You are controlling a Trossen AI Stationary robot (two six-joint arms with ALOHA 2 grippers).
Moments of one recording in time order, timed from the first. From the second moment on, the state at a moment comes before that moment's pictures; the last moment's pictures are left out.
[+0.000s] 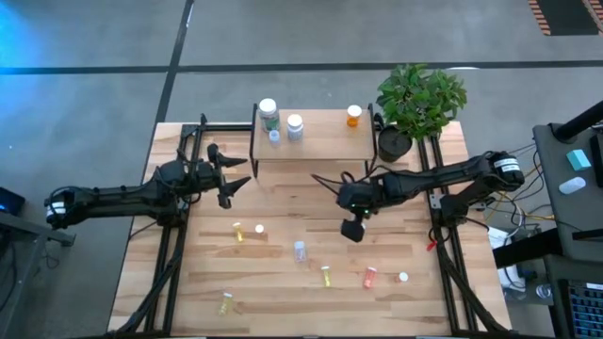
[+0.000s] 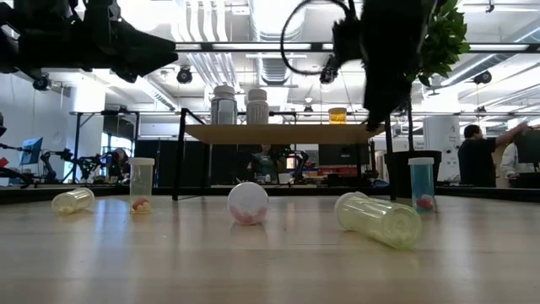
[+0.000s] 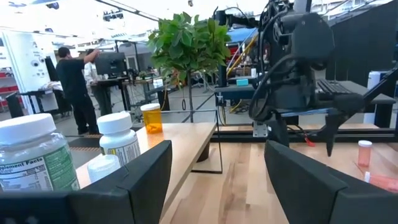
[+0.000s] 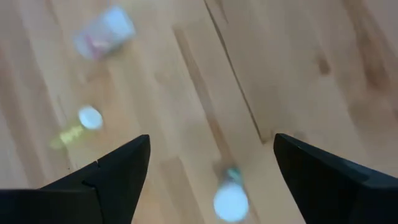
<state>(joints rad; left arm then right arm) 0.26 0.53 0.18 0.51 0.01 0.11 0.07 1.51 1.11 -0.74 -0.06 0.46</state>
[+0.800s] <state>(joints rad) 0.26 0.51 0.18 0.52 0.00 0.06 0.13 1.51 0.94 -0.77 -0.05 0.58</state>
